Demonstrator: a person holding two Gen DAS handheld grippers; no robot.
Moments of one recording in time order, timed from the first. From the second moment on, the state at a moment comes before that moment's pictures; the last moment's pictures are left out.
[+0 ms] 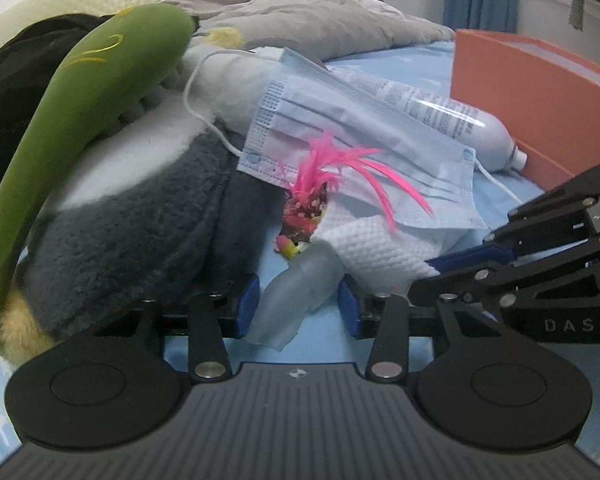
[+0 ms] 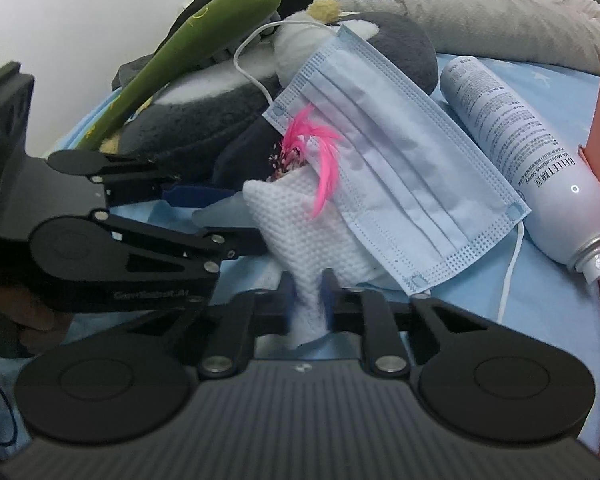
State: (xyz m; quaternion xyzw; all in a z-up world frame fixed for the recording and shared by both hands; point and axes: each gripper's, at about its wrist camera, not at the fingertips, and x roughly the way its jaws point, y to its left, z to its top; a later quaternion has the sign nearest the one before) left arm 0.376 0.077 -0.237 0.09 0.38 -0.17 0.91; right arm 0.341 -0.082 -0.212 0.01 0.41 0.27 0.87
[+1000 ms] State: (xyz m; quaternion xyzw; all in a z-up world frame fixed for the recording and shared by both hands) left arm 0.248 0.092 -0.193 -0.08 0.40 -0.08 0.91; right arm 0.240 -0.098 -0.160 0.02 0.41 0.25 0.88
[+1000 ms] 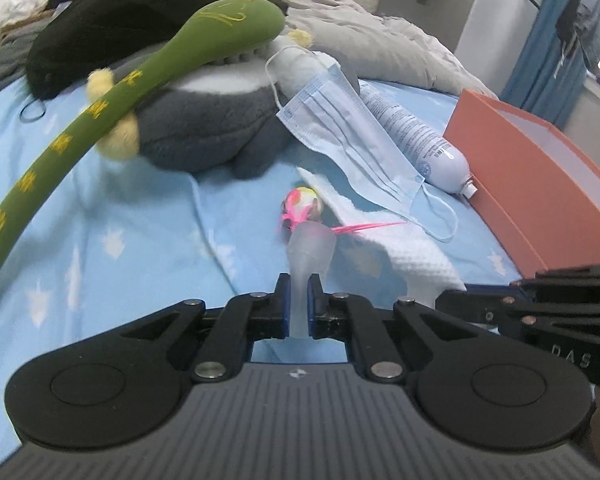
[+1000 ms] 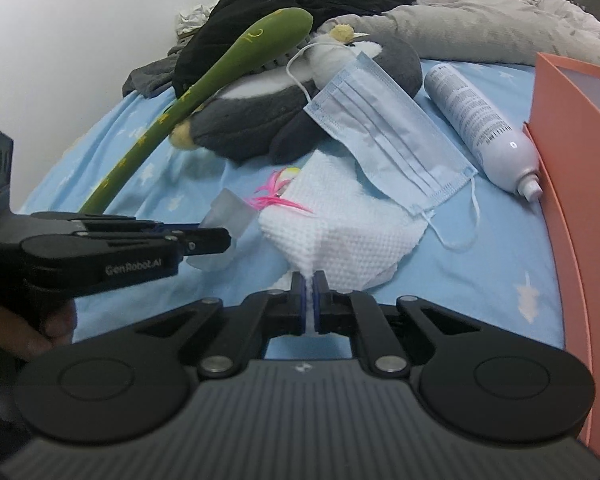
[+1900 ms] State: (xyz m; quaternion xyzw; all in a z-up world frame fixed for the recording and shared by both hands) left arm 0.161 0.065 -0.166 -0.15 0.40 -0.07 0.90; right arm 0.141 -0.129 -0.104 -0.11 0.35 0.15 0.92
